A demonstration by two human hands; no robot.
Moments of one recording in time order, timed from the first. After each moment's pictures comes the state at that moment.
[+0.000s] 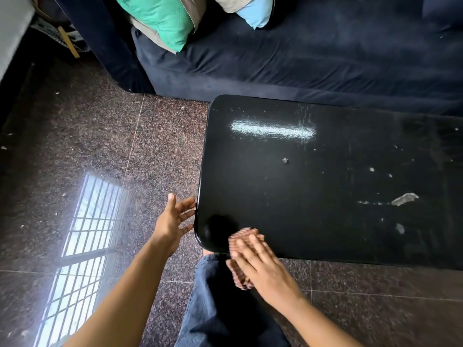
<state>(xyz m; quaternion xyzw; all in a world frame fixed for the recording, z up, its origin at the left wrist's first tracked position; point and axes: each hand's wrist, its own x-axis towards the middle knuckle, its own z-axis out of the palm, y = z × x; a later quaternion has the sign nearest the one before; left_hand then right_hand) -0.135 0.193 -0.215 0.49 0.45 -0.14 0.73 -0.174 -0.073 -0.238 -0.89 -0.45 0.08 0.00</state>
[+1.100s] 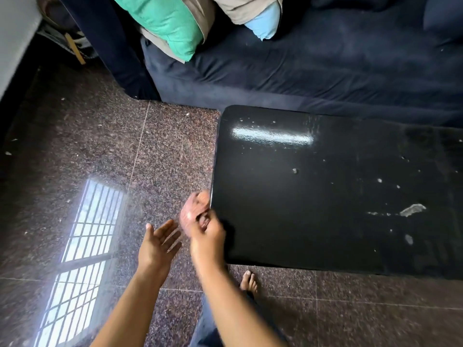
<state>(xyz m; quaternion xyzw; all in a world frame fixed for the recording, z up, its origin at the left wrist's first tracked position) -0.183 0.231 -0.239 0.36 0.54 -0.04 0.76 -0.144 0.134 -0.183 -0.71 0.14 0.18 0.67</state>
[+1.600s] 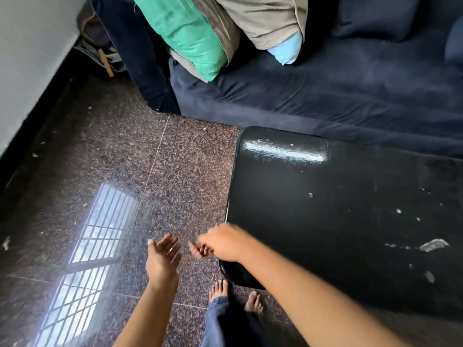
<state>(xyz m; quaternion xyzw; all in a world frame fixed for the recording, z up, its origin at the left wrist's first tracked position) -0.171 0.244 -0.233 0.32 0.61 0.06 0.72 -0.063 0.125 -0.188 -0.77 -0.53 0.34 0.02</state>
